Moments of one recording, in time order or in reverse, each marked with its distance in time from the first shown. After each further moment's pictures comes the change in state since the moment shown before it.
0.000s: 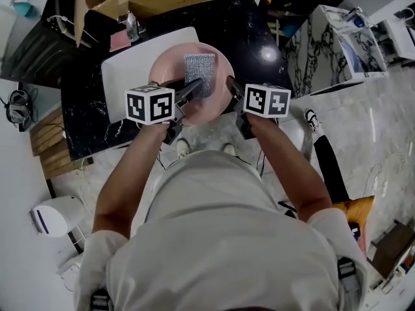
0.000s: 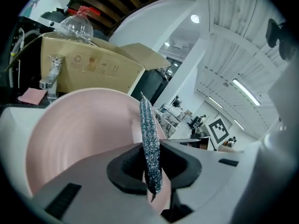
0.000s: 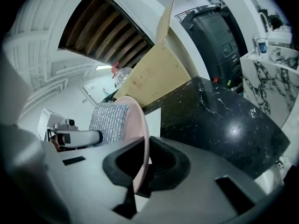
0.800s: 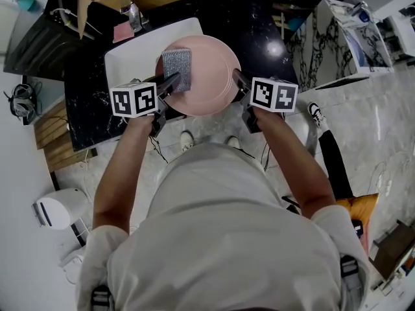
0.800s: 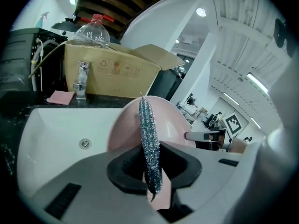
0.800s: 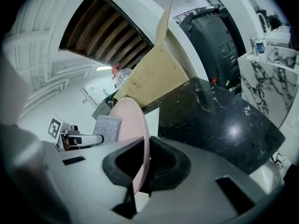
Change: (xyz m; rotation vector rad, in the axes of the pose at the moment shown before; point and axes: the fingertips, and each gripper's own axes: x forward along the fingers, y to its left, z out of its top) left arm -0.041 0.057 -0.022 -0.023 0.018 0.172; right arm -0.014 -0.008 -0.007 0.002 -0.010 -0.003
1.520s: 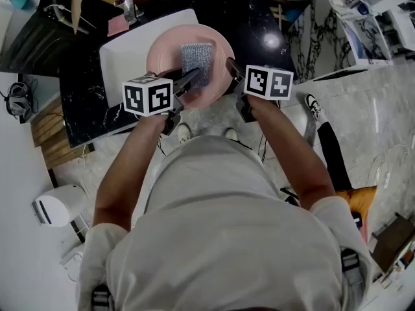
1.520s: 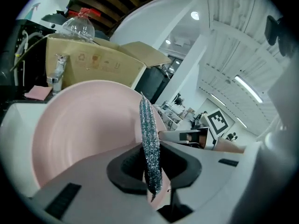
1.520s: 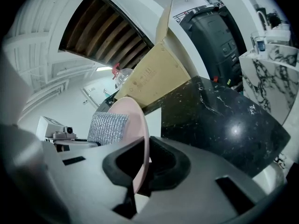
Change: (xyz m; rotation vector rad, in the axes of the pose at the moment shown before) left arm 0.022 -0.065 -0.006 0.032 0.003 -0.135; right arm 0.011 0.009 0.002 0.011 -0.001 0.011
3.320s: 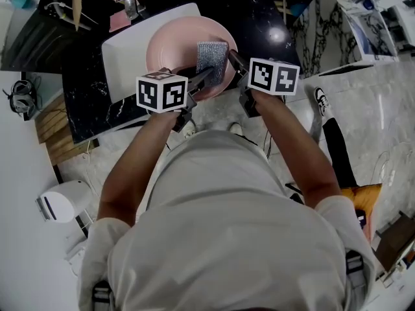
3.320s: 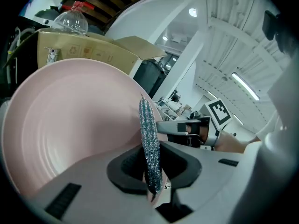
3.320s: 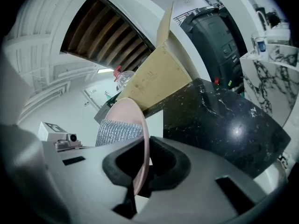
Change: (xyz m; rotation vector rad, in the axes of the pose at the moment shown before) left arm 0.023 -0.018 -0.016 0.019 0.043 -0.043; right arm -0.002 0.006 0.008 0.003 -0.022 0.018
